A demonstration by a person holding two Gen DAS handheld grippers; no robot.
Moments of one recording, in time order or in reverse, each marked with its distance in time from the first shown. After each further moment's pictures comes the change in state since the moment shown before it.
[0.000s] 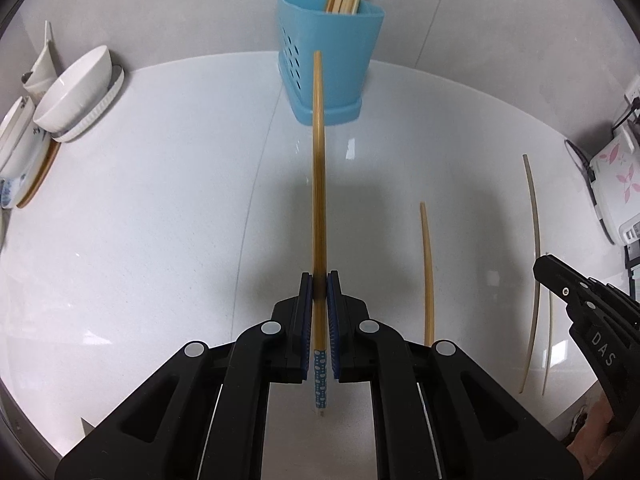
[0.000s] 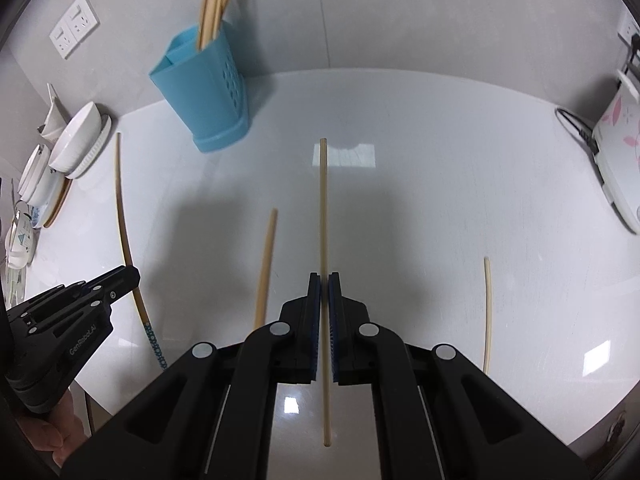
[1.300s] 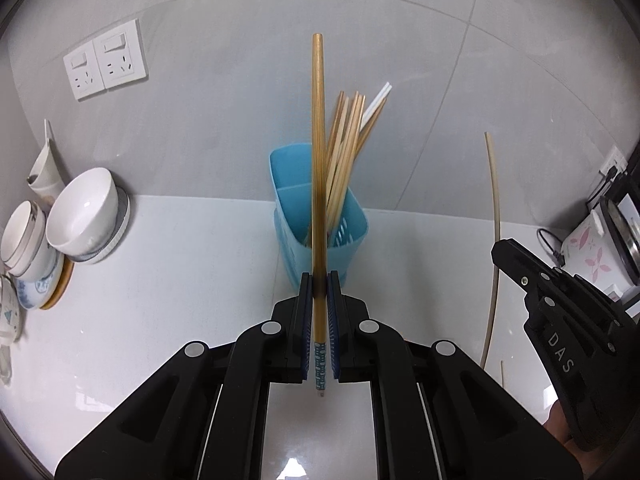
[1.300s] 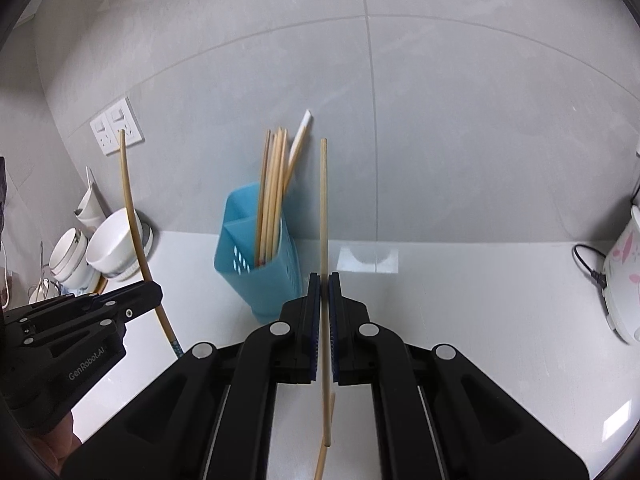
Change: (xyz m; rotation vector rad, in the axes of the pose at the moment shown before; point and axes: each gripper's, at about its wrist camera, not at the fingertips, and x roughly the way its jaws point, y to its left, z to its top) left arm -0.092 -0.001 0.128 0.029 -0.254 -0.043; right arm -0.063 0.042 0.122 -0.052 -0.368 0.075
